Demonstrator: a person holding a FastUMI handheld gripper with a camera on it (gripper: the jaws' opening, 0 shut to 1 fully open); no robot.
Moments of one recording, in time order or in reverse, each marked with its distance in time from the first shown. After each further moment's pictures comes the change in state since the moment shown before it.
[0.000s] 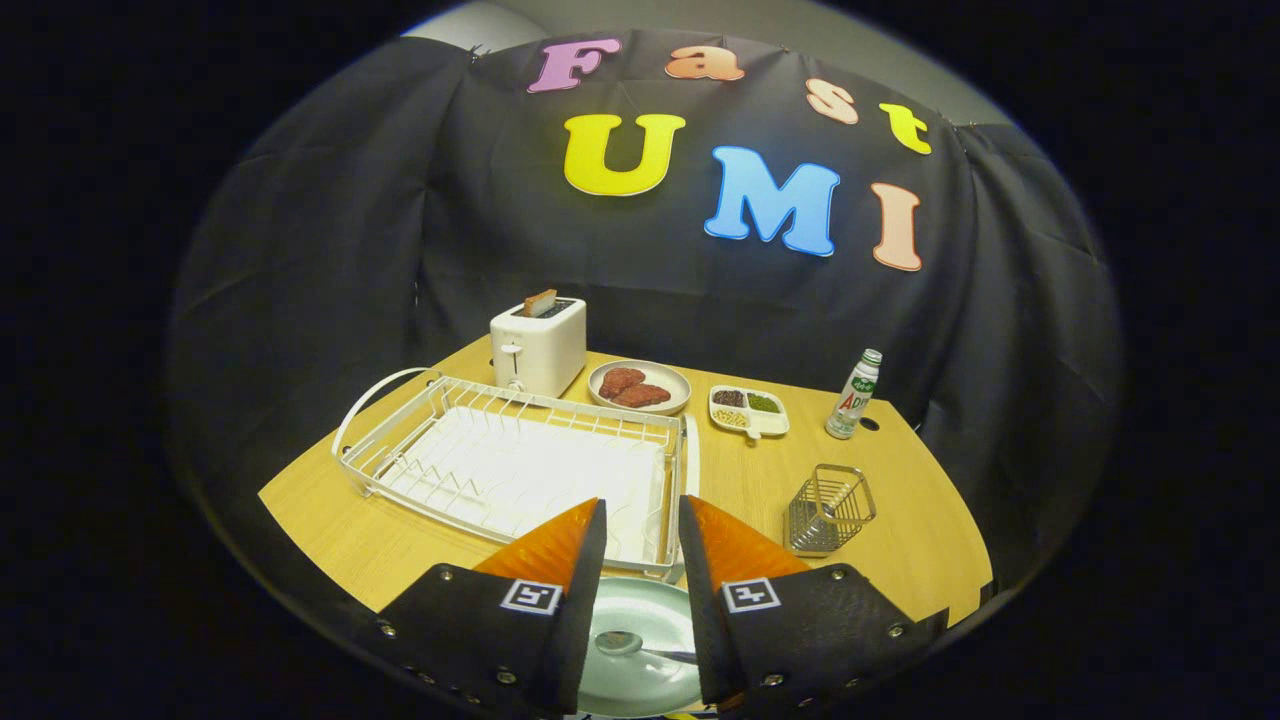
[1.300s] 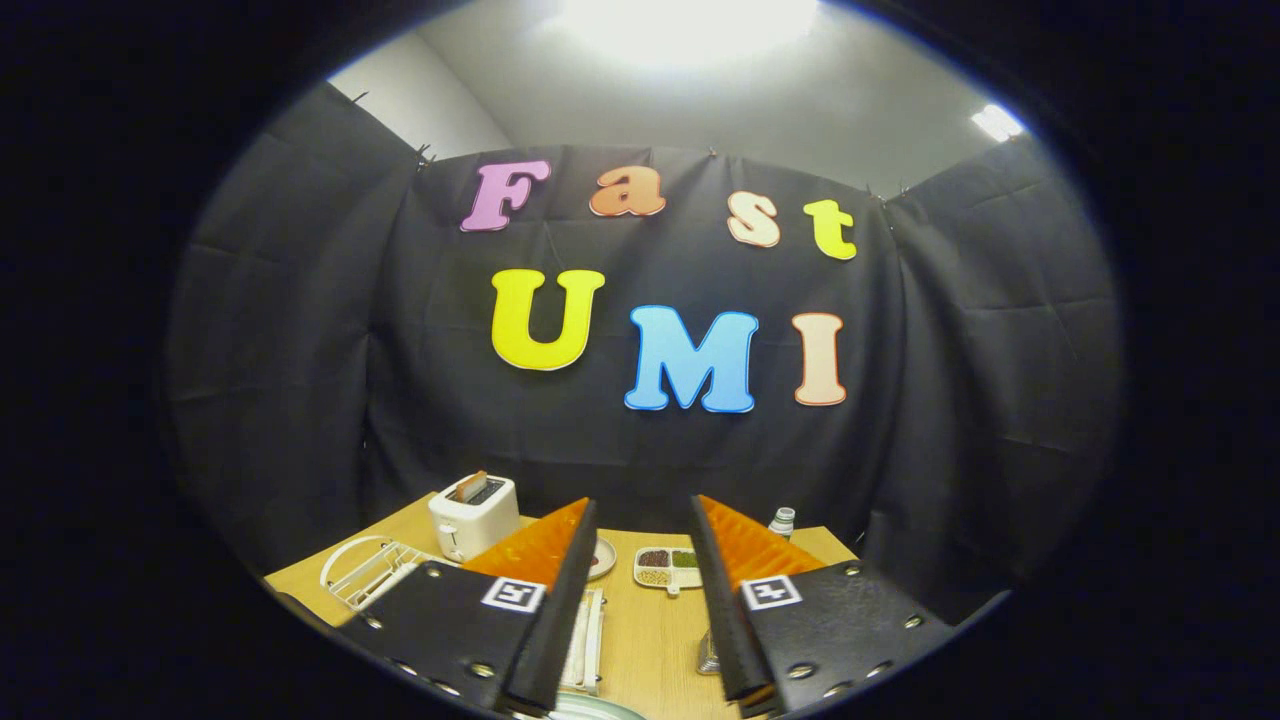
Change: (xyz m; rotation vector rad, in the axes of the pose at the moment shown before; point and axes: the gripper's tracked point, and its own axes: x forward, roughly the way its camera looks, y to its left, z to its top) arm -0.060 -0.116 0.186 0.081 -0.432 -0.154
